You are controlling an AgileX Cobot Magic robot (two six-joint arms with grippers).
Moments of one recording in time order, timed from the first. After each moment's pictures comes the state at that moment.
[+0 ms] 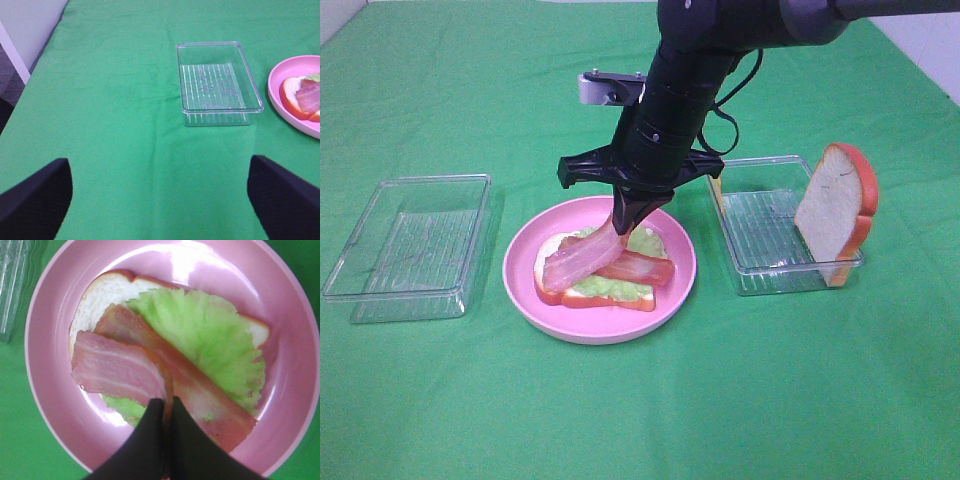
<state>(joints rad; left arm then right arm) 0.07 -0.01 -0.50 -0.01 1.05 -0.01 0.60 2.16 -1.66 0.28 0.89 0.07</state>
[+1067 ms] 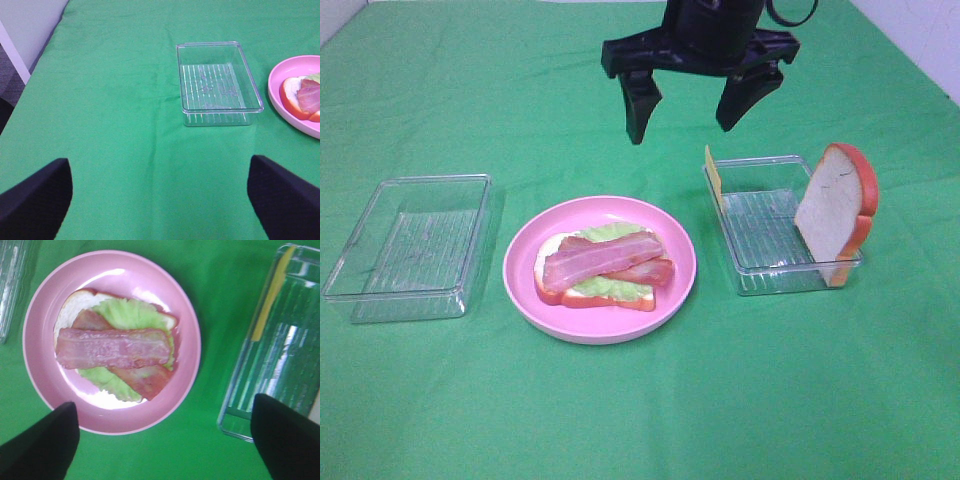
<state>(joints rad) 0.07 -0.01 -0.50 -0.01 1.05 -0.01 0.55 2.00 -1.86 0.08 1.20 0.18</state>
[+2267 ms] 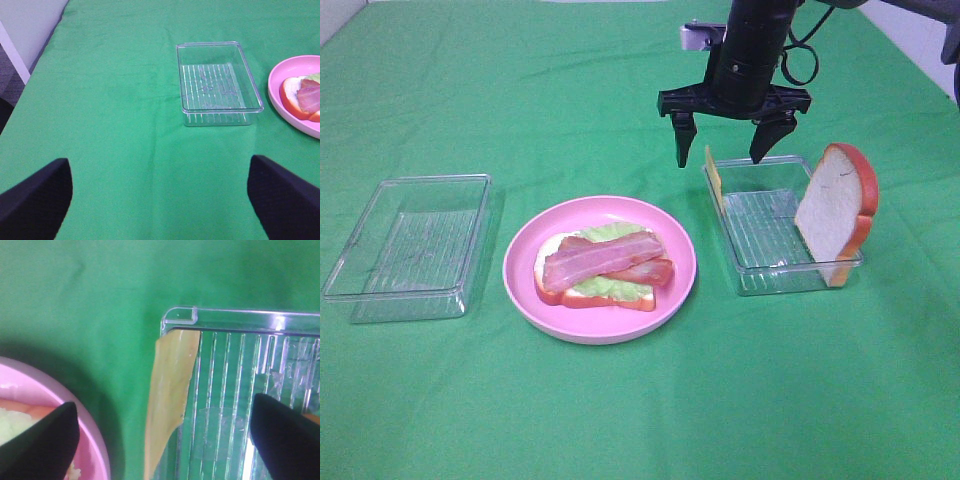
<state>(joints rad) 0.07 -0.01 -0.50 -0.01 1.05 -0.01 0.37 2.40 -2.17 0.08 1.22 0.20</state>
